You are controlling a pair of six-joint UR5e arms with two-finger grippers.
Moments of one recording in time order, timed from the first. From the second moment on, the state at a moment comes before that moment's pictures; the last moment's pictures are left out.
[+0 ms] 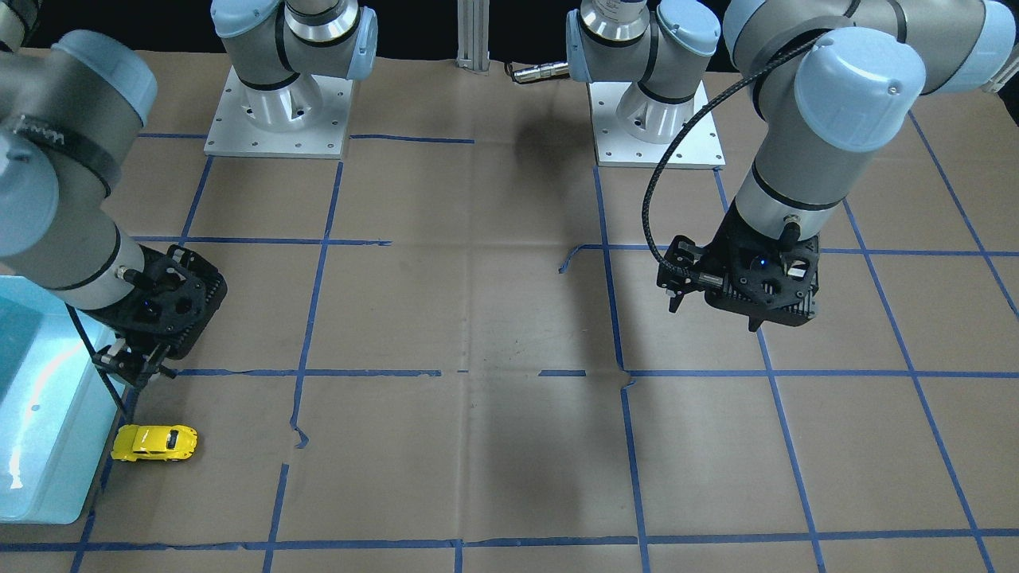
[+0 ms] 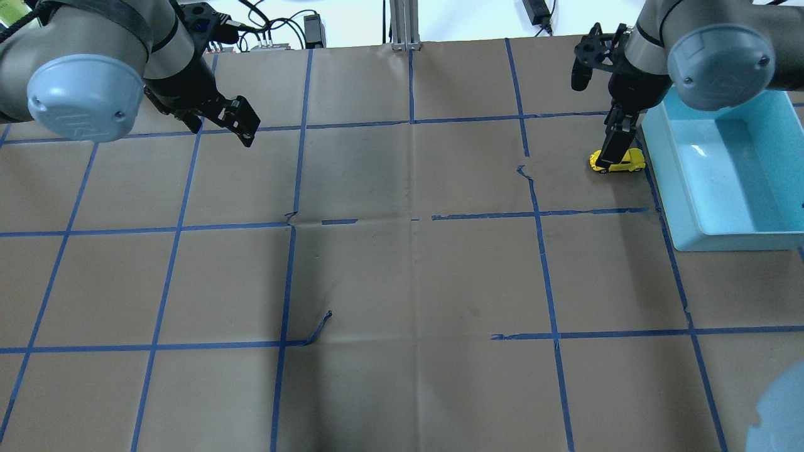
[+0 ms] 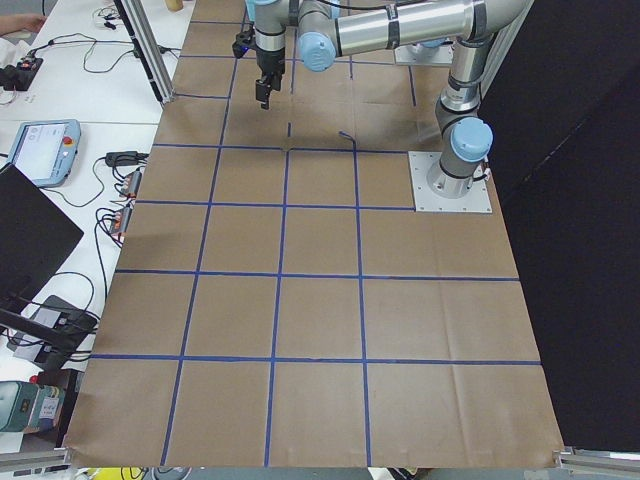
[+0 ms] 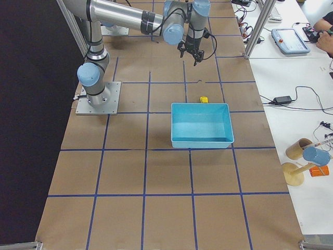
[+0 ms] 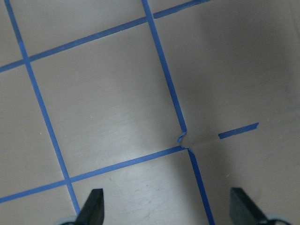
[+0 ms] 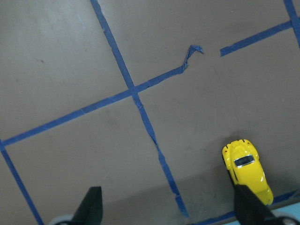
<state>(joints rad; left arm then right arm) -1.52 -1.73 -1.59 -1.31 1.60 0.29 1.43 -1.27 1.59 -1.84 -1.58 -1.45</state>
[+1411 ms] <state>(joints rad) -1.49 -1.74 -1.62 -1.35 1.62 0.09 1.30 -0.98 1.60 -2.16 -1.60 -1.90</state>
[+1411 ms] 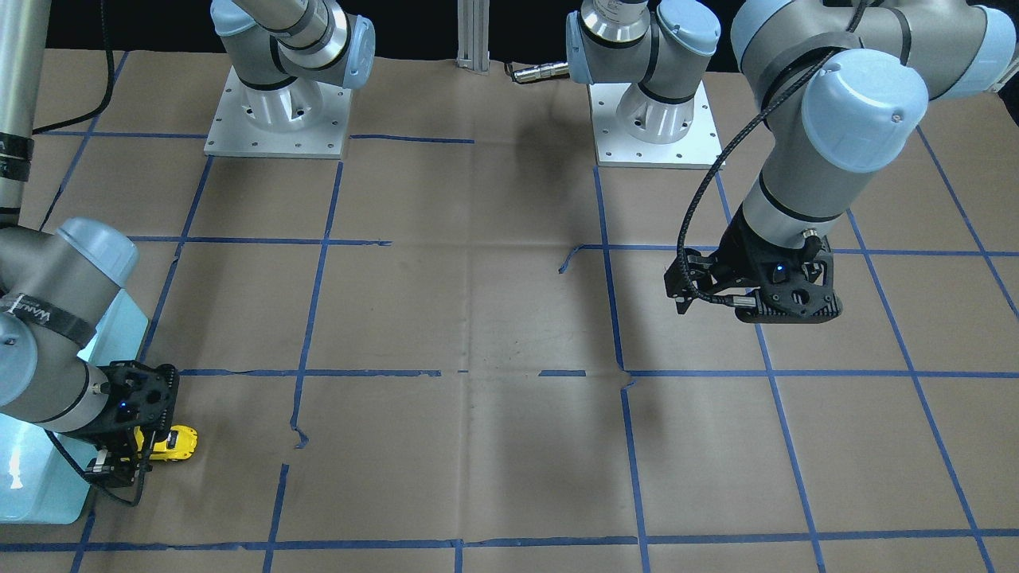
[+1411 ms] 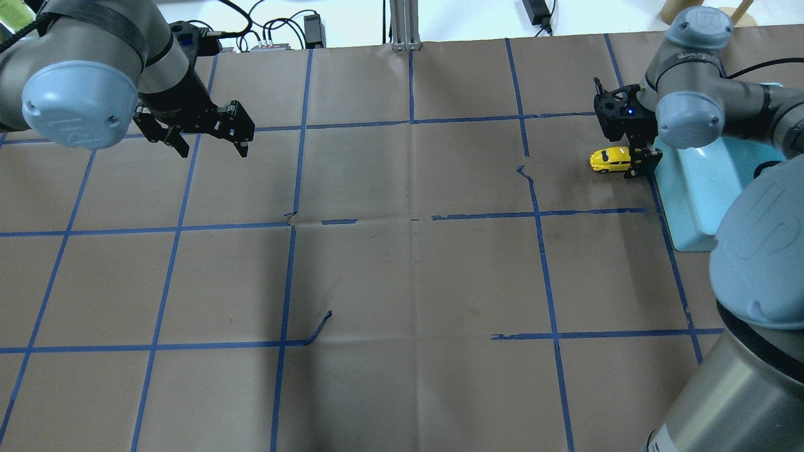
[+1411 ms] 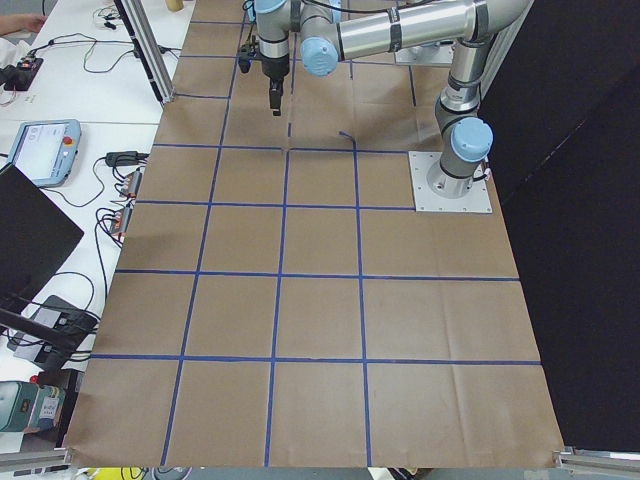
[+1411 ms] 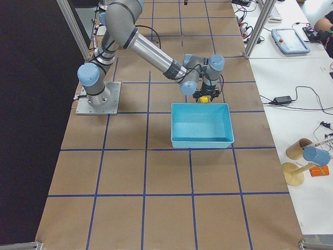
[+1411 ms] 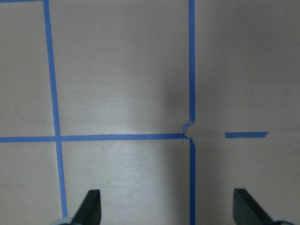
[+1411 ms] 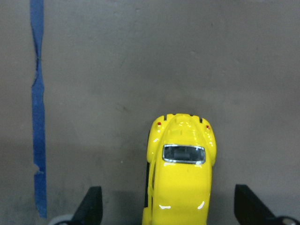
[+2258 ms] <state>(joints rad) -1.49 -1.68 -1.59 -1.45 1.62 0.08 1.31 -1.02 1.59 -2.14 -1.58 -1.88</state>
